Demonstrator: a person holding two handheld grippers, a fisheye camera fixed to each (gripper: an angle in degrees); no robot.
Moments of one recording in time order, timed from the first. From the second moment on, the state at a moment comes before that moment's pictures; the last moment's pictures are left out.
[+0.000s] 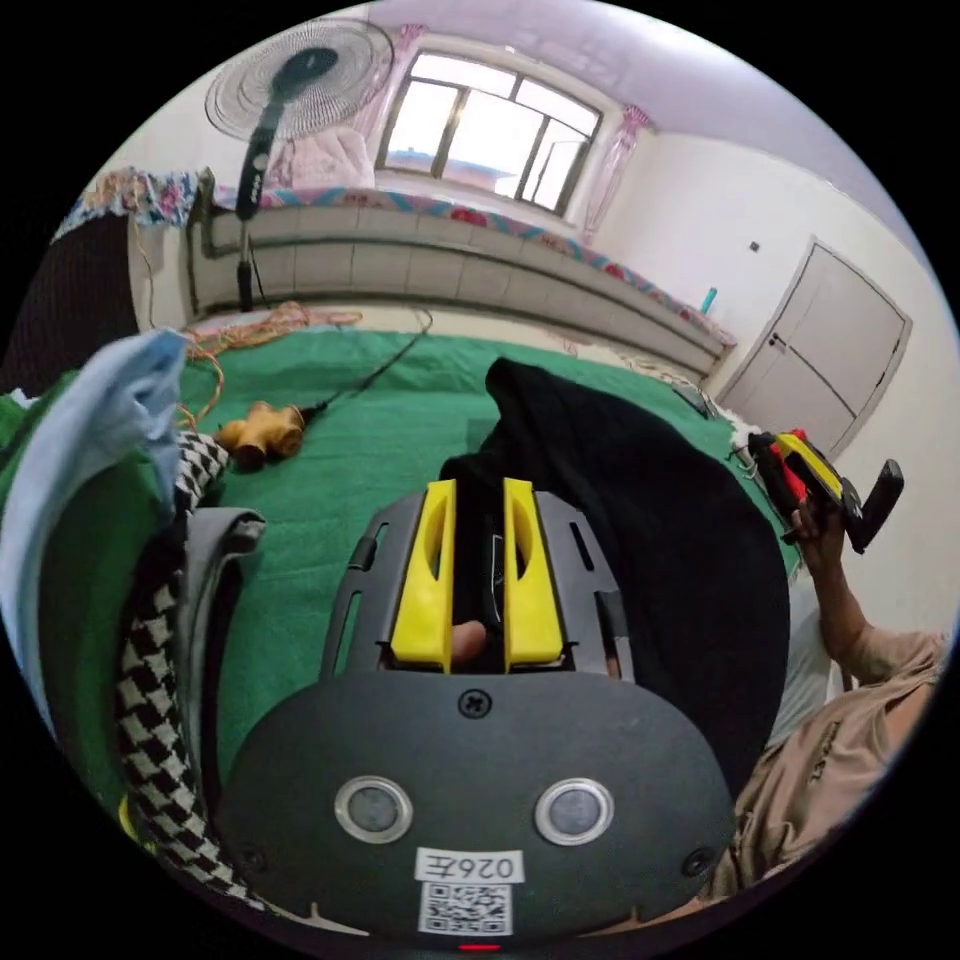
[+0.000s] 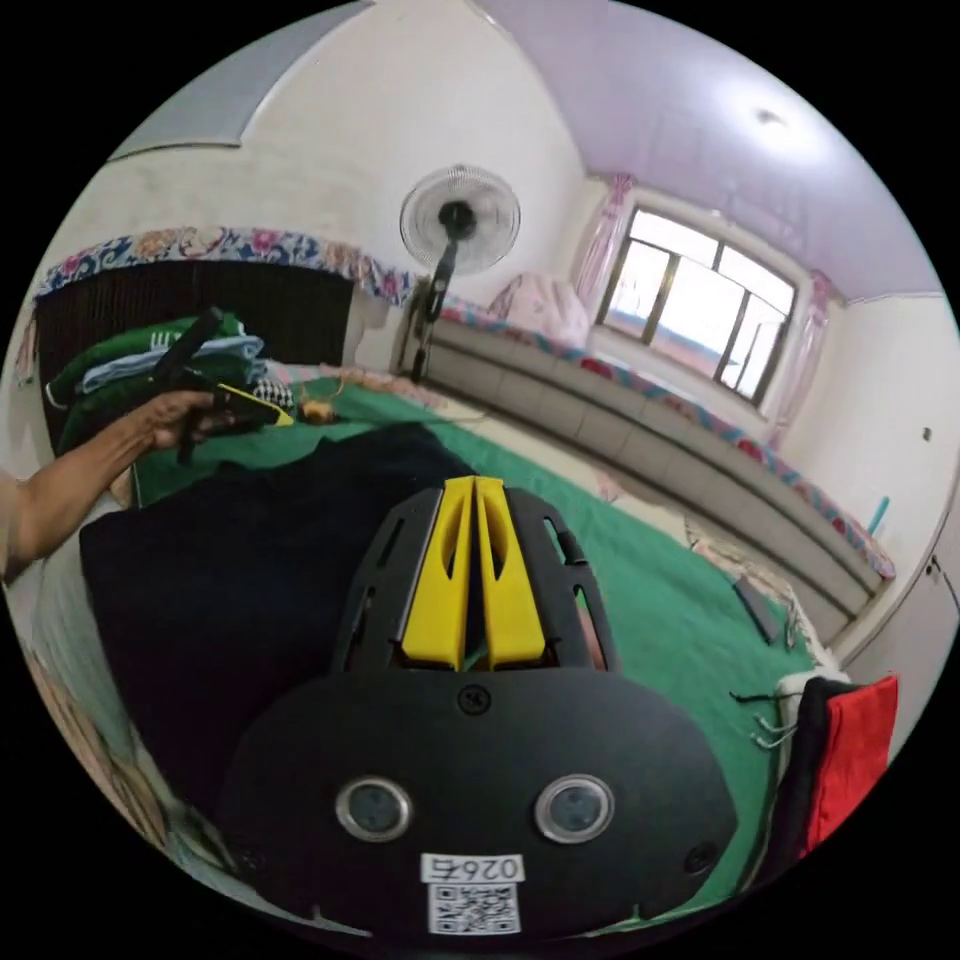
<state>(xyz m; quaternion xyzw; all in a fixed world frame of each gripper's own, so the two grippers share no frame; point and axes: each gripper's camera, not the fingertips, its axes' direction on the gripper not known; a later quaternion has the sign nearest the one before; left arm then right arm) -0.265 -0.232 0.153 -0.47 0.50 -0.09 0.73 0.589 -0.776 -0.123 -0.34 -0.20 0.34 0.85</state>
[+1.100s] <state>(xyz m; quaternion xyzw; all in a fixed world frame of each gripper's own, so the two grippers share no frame) -0.272 -0.278 0.197 -0.54 0.67 -0.14 0.49 0.412 -0.398 -0.118 -0.34 -0.38 0.75 0.43</state>
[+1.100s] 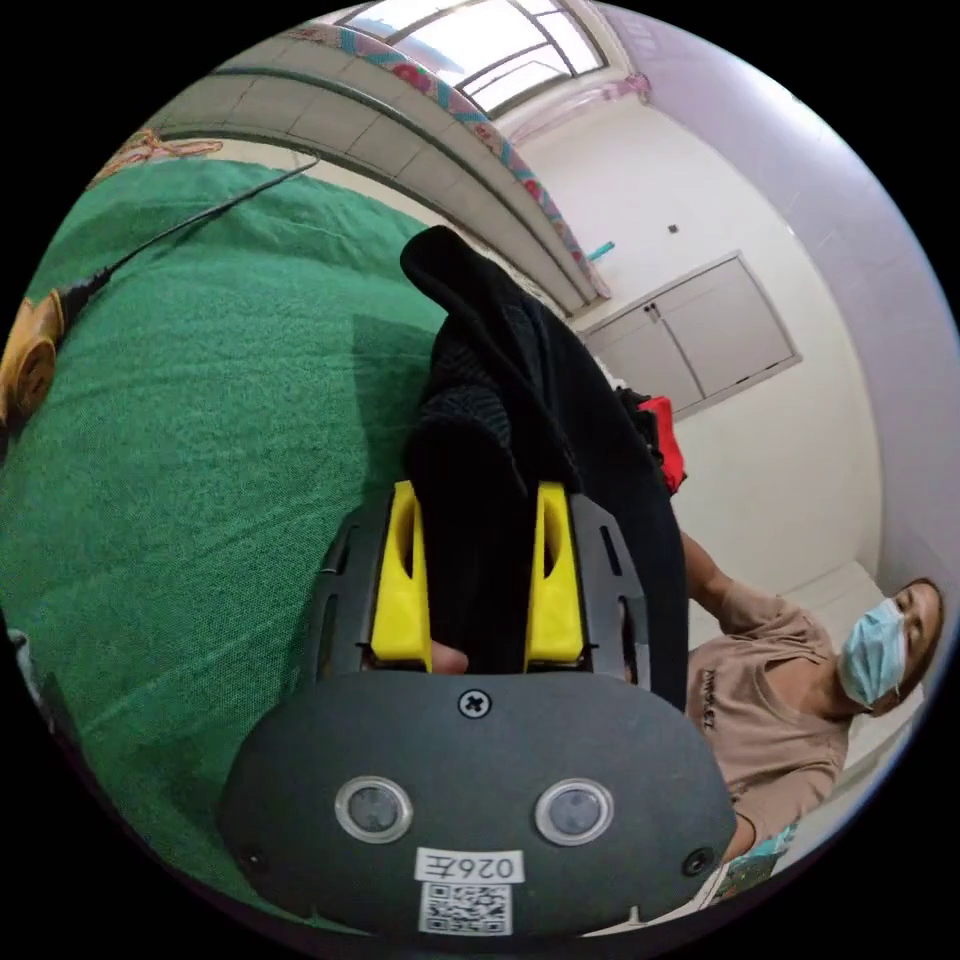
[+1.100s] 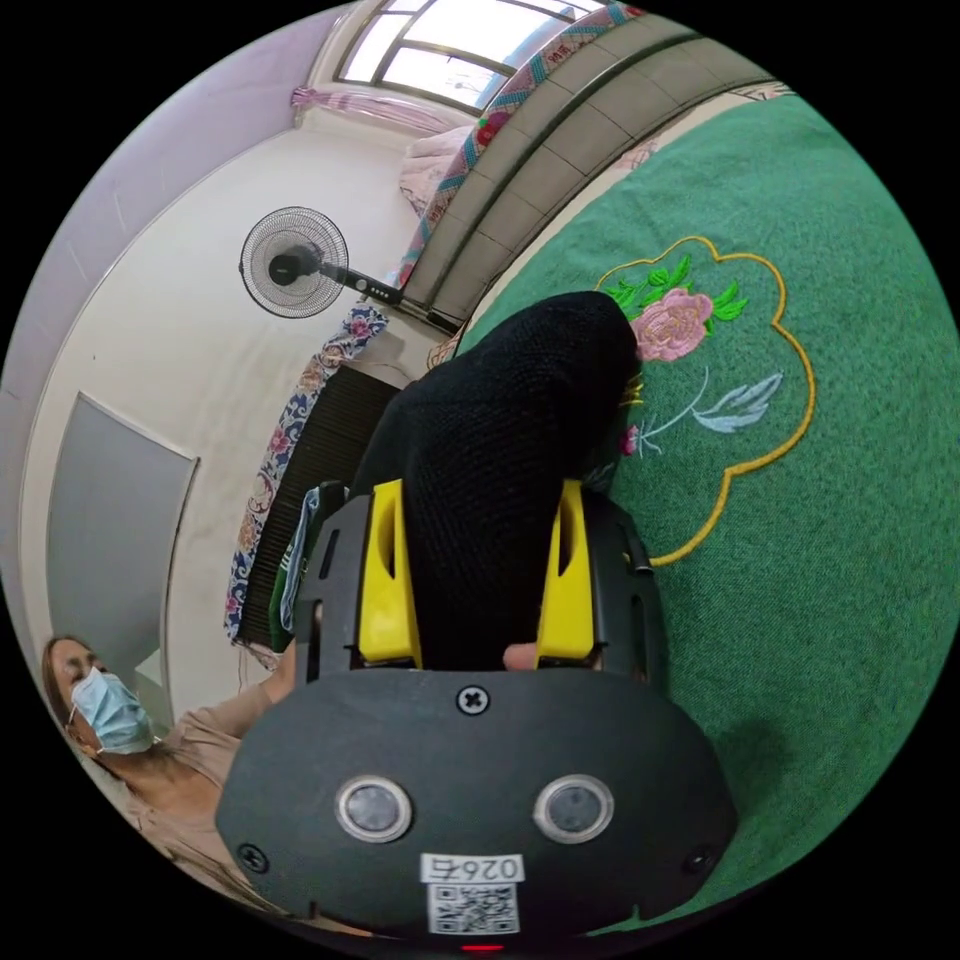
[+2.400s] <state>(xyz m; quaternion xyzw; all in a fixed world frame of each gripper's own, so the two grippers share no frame) -0.428 -0.366 0.133 -0.42 0.55 -0.25 0.68 0.377 -0.793 -0.127 -0.37 -0.37 0.39 0.76</state>
